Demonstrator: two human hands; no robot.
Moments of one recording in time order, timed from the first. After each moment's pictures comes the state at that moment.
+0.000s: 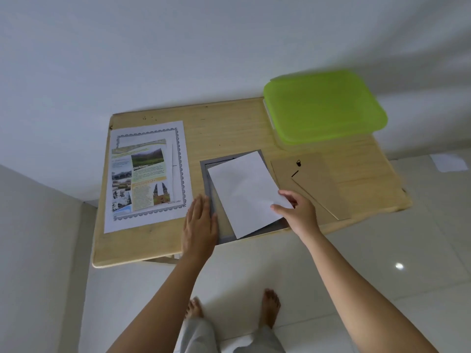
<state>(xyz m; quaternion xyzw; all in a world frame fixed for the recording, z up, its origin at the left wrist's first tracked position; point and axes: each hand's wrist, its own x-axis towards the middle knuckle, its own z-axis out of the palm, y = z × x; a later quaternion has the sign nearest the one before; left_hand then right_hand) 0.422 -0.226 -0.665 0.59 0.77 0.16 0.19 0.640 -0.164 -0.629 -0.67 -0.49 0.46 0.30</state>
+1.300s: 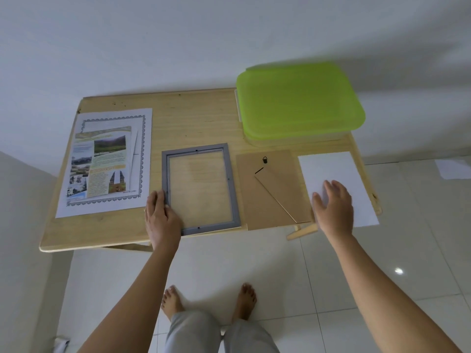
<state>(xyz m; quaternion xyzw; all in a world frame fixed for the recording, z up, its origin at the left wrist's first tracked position) 0.478 -0.213 -0.672 0.32 0.86 0.35 0.20 0.820 -0.116 -0.666 -0.73 -0.65 0.15 0.16</state>
